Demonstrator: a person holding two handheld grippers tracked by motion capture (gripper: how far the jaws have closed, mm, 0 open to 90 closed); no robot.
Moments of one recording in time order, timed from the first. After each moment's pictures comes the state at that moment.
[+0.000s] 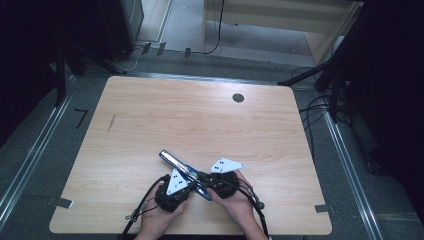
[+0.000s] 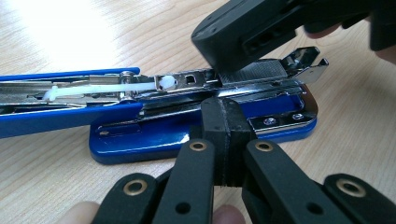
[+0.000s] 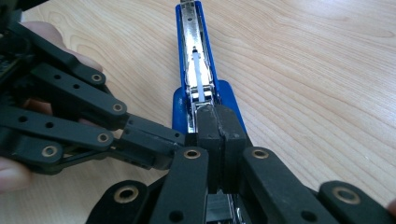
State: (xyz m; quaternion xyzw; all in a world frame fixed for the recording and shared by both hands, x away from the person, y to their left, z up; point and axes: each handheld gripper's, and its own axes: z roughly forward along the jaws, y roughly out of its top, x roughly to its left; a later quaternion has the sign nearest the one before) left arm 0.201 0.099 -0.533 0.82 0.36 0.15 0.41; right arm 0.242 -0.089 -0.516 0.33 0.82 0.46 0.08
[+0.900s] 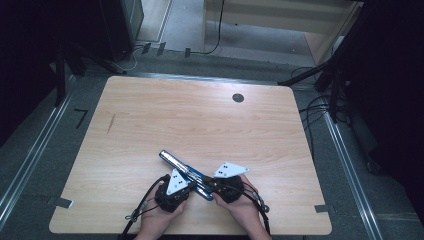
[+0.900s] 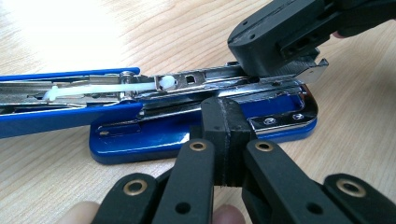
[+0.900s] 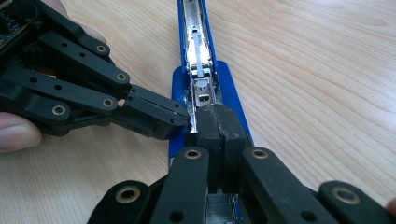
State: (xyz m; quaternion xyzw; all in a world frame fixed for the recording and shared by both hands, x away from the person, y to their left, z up) left arm 0.201 0.099 -0.533 0.82 0.36 0.15 0.41; right arm 0.231 -0.102 -0.516 0.32 0.83 0.45 0.08
